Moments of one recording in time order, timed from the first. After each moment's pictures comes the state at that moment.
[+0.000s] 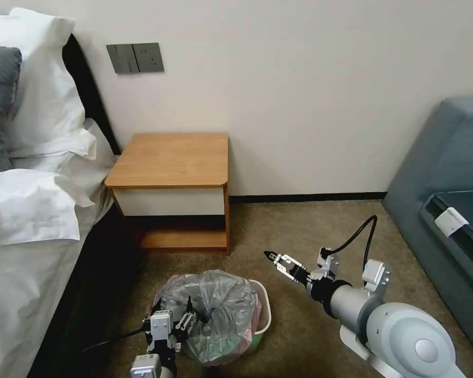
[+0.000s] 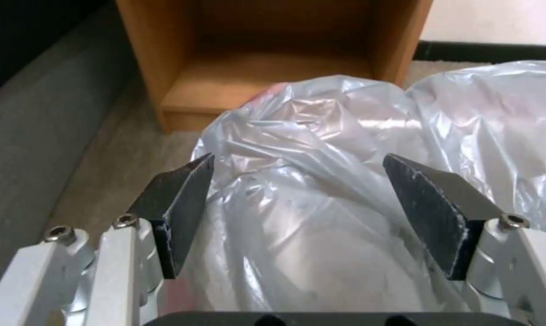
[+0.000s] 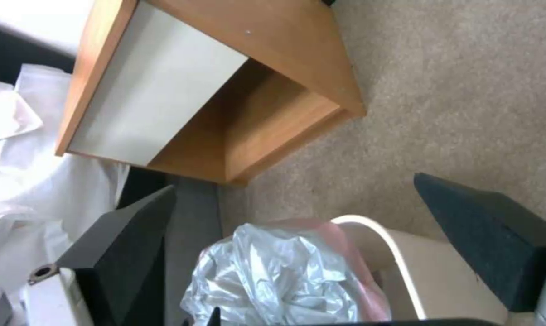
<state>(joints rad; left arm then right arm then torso) 1.91 -1.40 -0.32 -2.19 -0.12 0.14 -0.36 -1.43 1.02 0.31 2.41 1.61 -0.42 0.78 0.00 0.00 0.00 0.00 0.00</state>
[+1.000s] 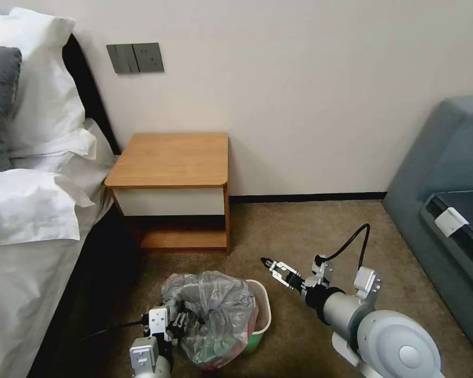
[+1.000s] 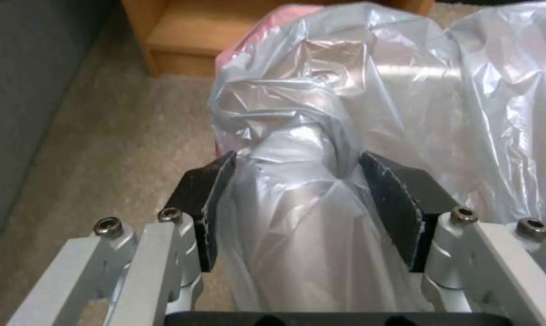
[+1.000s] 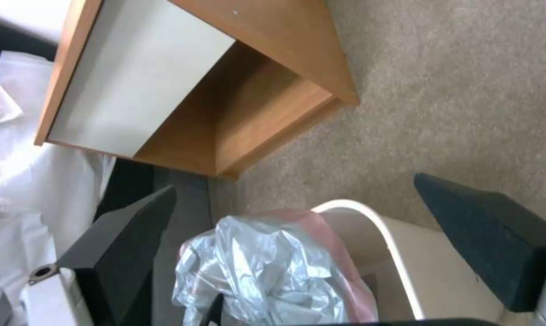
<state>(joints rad) 1.83 -1.38 -0.34 -2.20 -0.28 0.38 -0.39 -1.45 1.04 0.25 2.38 1.53 -0.40 0.75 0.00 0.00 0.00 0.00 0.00</state>
